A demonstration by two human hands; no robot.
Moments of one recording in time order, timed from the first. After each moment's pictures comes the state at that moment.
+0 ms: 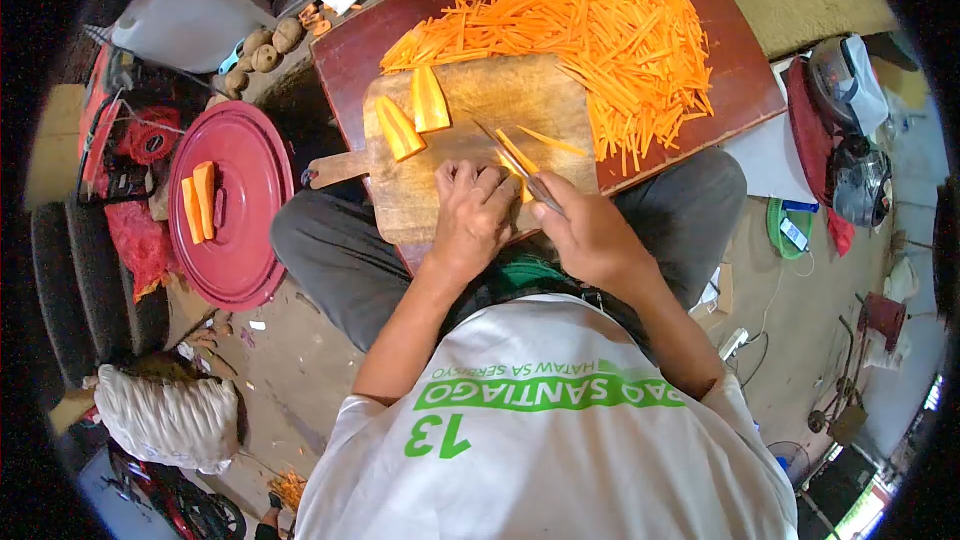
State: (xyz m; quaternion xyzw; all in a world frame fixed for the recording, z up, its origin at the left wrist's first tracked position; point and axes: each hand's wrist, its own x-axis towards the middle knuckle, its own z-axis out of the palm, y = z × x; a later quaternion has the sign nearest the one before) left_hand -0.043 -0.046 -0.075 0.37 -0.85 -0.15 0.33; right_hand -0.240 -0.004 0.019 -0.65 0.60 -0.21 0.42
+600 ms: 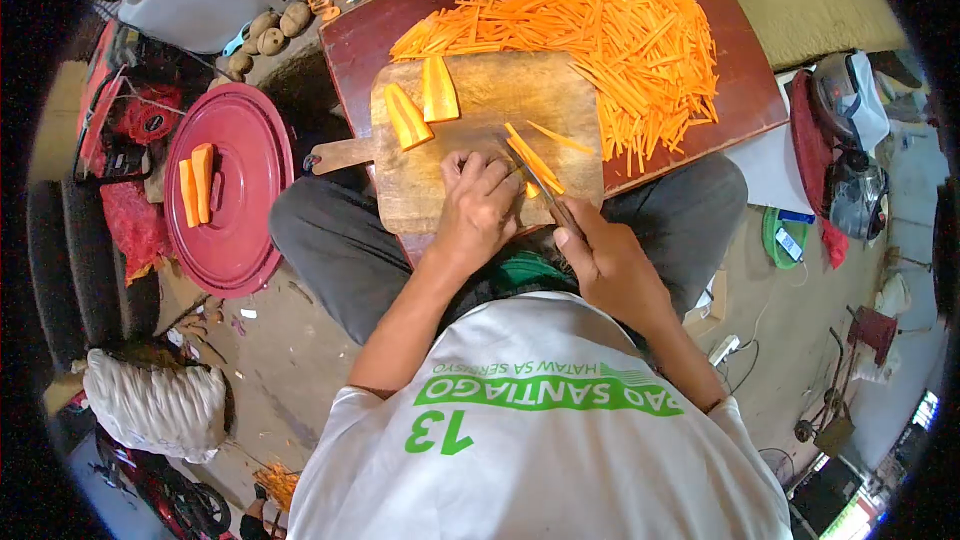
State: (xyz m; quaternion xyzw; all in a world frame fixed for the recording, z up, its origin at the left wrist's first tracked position) left_hand -0.040 -0.046 -0.076 0.37 -0.85 -0.17 0.34; right_hand -0.239 0.026 0.037 -0.62 0.63 -0.15 0.44
